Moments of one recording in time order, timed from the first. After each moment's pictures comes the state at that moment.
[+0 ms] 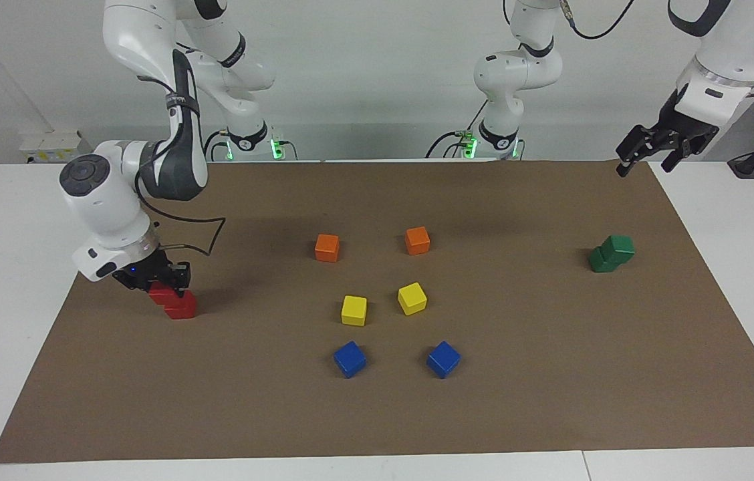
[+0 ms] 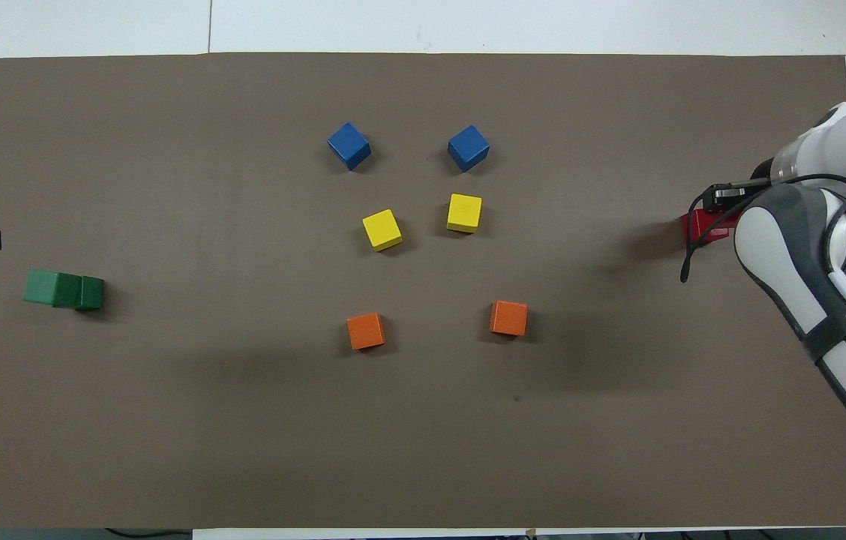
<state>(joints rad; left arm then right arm) 0.10 -0.05 -0.05 -1.59 -0.02 1.54 -0.01 -0.10 0.26 0.02 -1.86 -0.05 2.17 -0.06</state>
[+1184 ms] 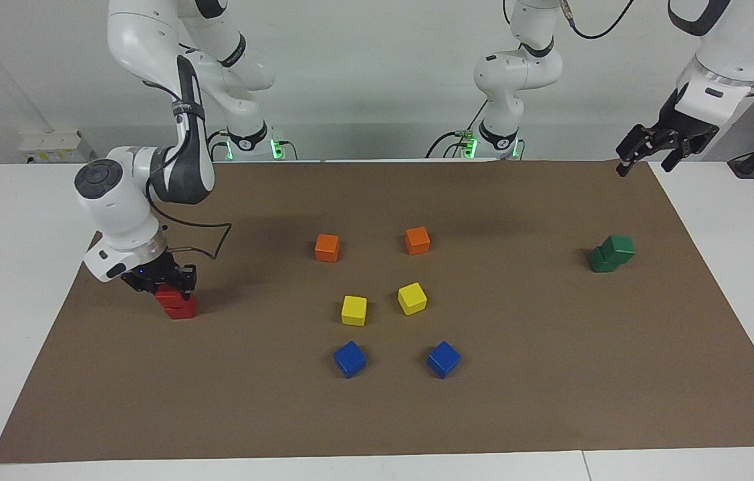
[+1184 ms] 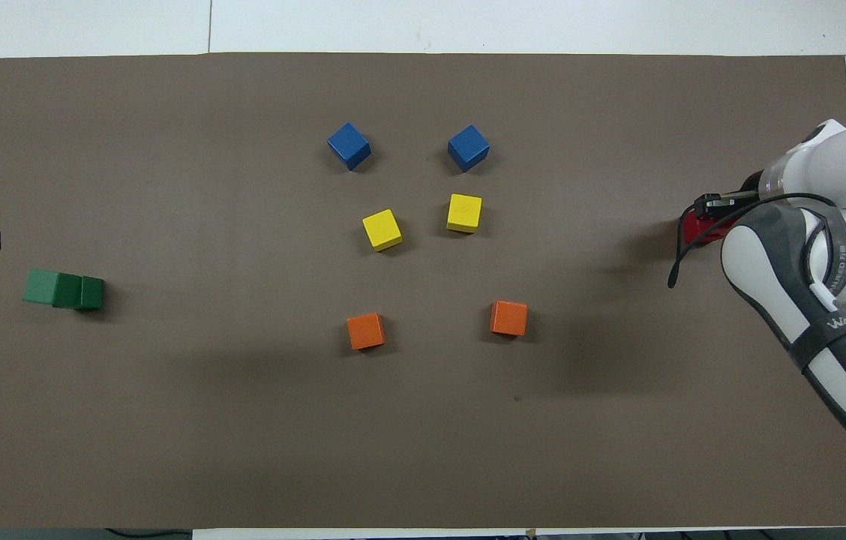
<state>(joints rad) 0.10 -0.05 -0.05 -1.59 -0.02 1.54 -0.01 -0.10 0.26 0.02 -1.94 -0.05 2.29 -0.05</state>
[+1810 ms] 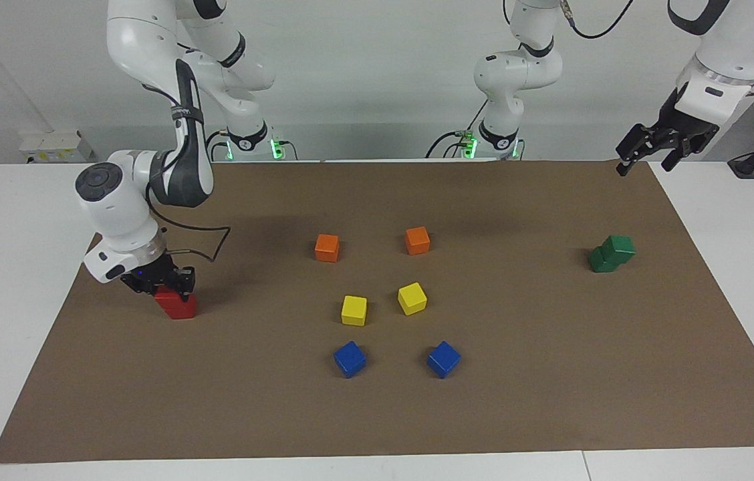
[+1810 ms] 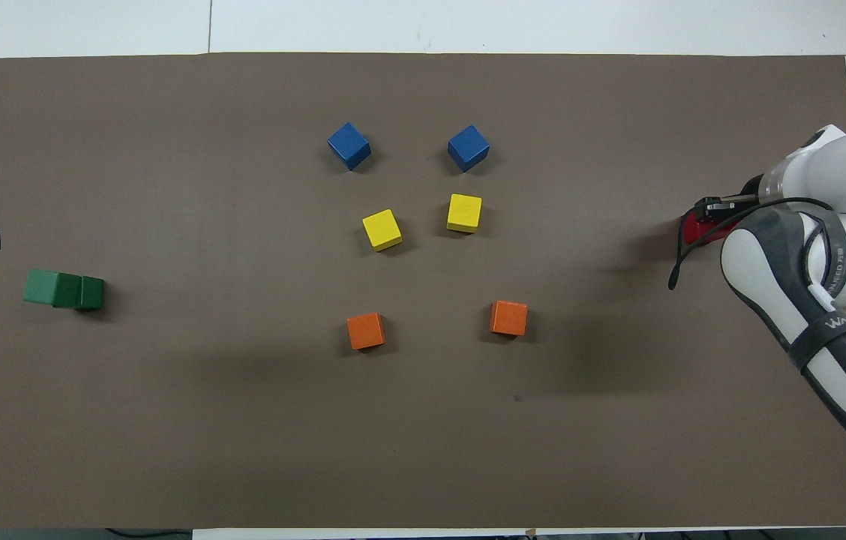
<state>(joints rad) 0.09 -0.05 -0.05 -1.59 -0.02 1.54 -0.01 -0.11 0.26 0.02 -1.96 -0.05 2.30 -0.05</state>
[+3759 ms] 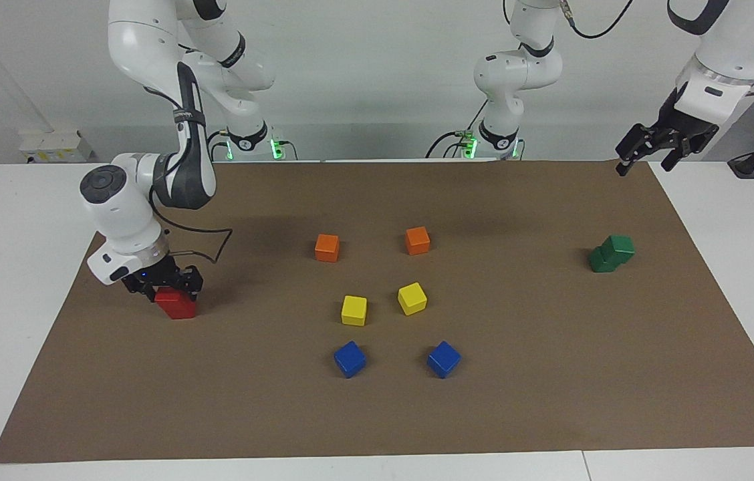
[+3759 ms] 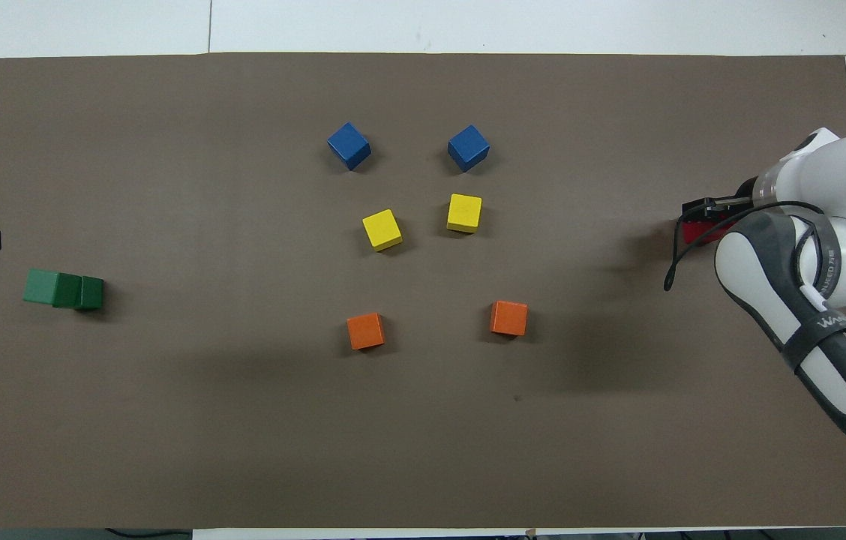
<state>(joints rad) 0.09 -0.05 -0.05 -1.59 -0.02 1.54 -0.01 -0.11 0.27 0.02 -1.97 -0.05 2.33 -0.06</state>
